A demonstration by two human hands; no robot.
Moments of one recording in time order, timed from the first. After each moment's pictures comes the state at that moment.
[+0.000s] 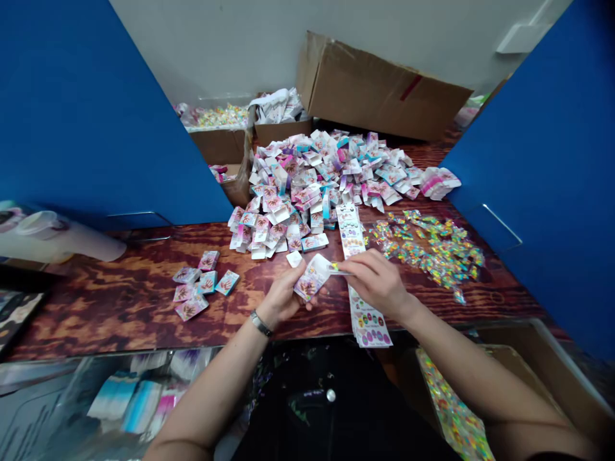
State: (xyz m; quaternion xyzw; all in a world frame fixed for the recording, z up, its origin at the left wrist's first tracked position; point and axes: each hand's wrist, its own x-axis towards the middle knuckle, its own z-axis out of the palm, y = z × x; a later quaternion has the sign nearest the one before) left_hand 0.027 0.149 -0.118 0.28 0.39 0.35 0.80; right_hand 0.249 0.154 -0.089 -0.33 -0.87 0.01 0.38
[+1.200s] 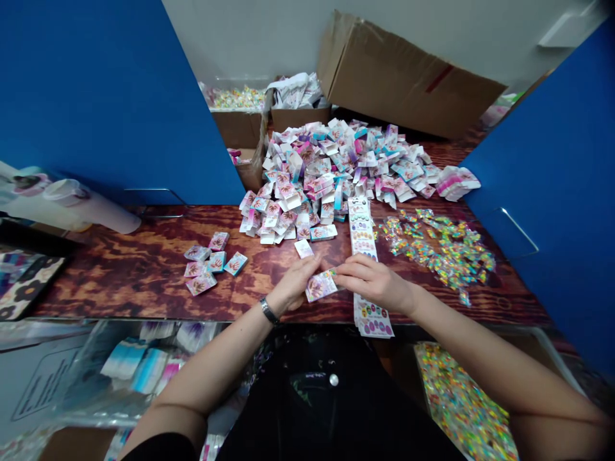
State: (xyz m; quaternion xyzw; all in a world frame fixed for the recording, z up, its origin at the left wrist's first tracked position) left_hand 0.038 0.137 -0.118 0.33 0.42 0.39 0.75; right_hand 0.242 0.160 -0.085 -0.12 -0.95 -0.03 0.27
